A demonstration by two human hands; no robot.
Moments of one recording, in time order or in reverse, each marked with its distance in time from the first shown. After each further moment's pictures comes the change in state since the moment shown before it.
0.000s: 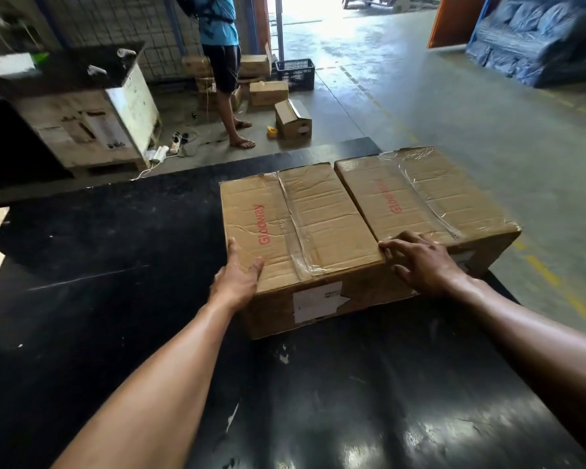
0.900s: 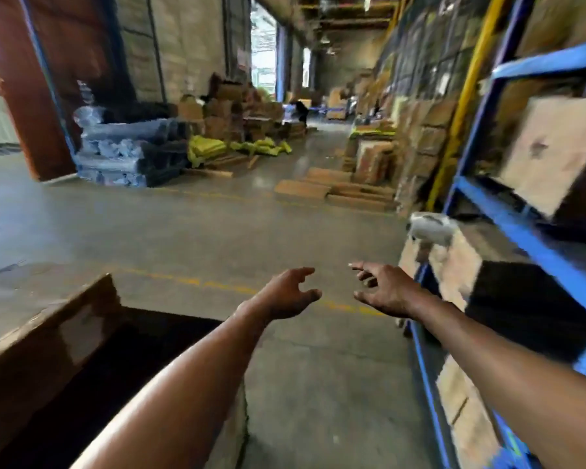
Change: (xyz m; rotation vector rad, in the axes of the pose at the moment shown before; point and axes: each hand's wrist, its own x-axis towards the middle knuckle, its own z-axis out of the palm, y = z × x) left_hand -0.583 0.216 0.212 0.327 -0.943 1.392; right_hand -0.696 0.021 -0.102 0.306 0.503 1.048
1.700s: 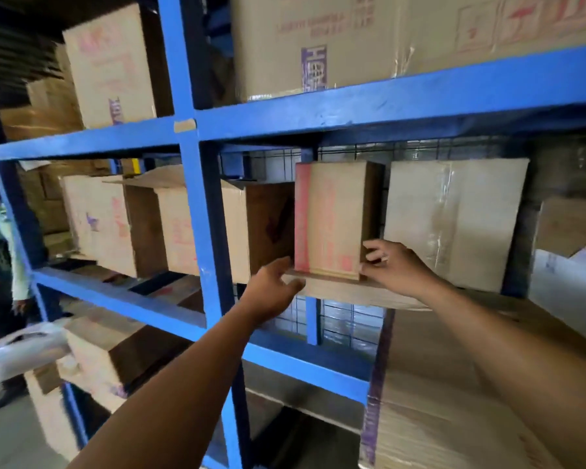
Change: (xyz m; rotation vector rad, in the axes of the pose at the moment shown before) left_hand 0.008 0.468 0.277 -0.259 -0.644 1.027; right_hand -0.423 0.180 -0.238 -0.028 1.076 1.059
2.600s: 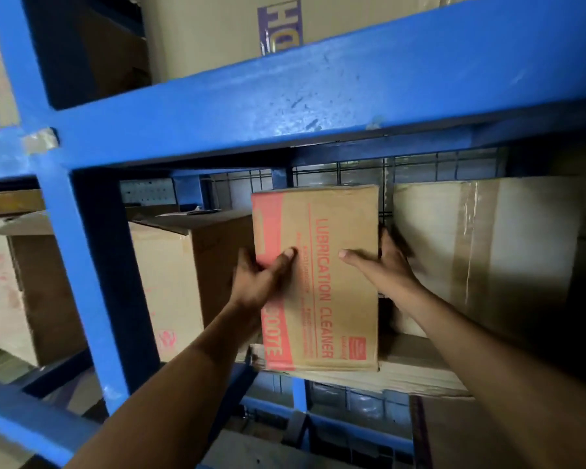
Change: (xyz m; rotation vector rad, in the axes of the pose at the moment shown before) left_hand 0.254 -0.020 0.029 -0.650 0.108 0.061; right_hand 0.206 0.042 0.018 0.337 0.335 0.125
